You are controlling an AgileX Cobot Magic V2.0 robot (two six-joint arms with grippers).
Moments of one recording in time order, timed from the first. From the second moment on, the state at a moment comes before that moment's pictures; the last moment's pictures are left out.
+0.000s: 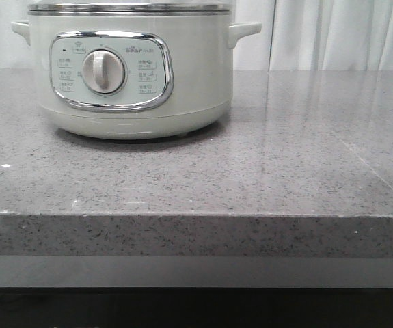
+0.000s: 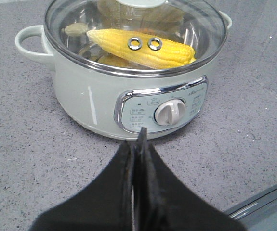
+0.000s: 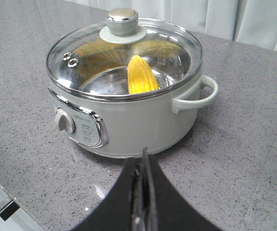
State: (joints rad) left arm -0.51 0.73 -0.78 0.02 0.57 -0.06; right arm 0.55 0.84 -0.81 0.17 0.31 -0.08
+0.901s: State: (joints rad) left arm -0.12 0.24 -0.23 -0.07 0.22 -0.06; right arm 0.55 0.84 -0.81 0.17 0.31 -0.08
